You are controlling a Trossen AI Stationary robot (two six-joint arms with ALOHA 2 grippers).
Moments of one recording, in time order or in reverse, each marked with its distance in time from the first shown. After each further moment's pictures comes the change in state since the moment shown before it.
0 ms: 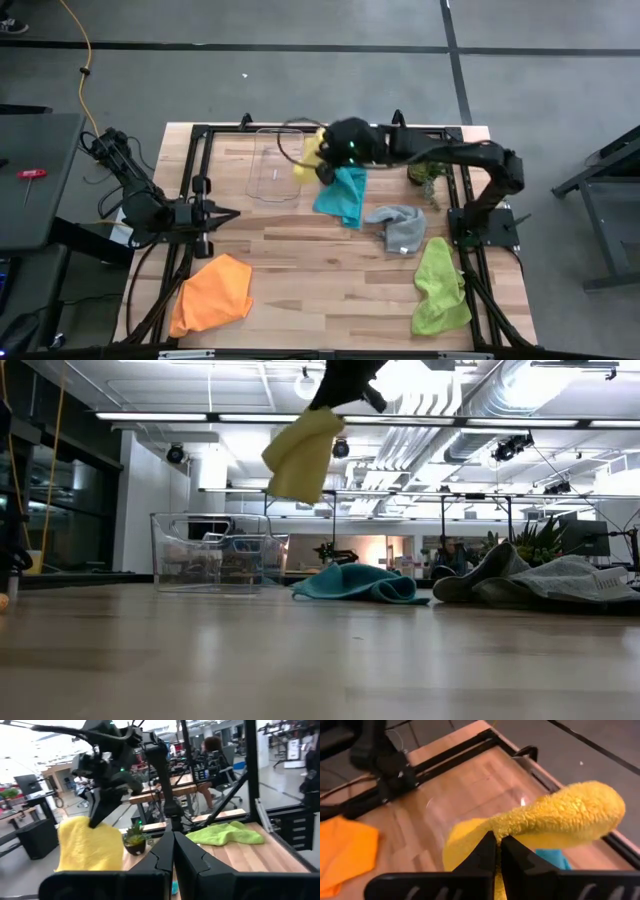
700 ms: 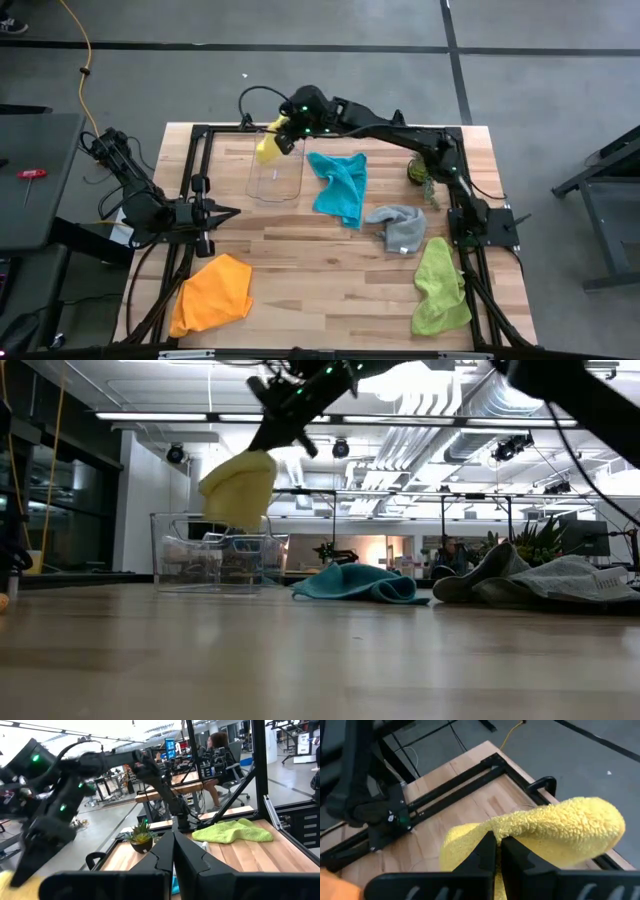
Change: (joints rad) left arm 0.001 0.000 0.000 0.000 -0.025 0.017; right arm -0.173 0.533 0.588 0.019 -0.231 -0.053
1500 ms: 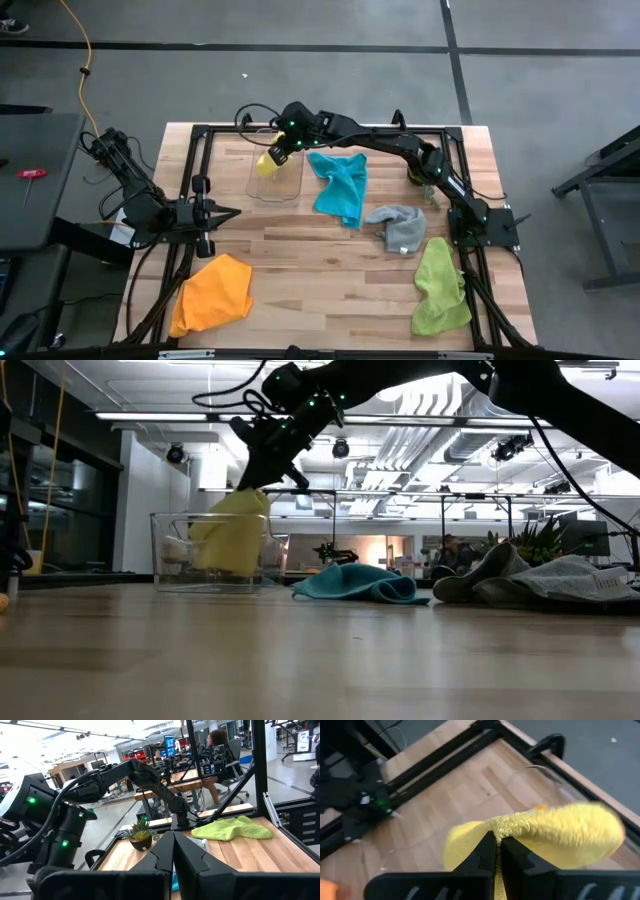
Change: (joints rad) left arm 0.000 0.000 0.000 -0.023 0.000 -0.019; right arm 0.010 0.119 0.006 0.002 0.014 0.065
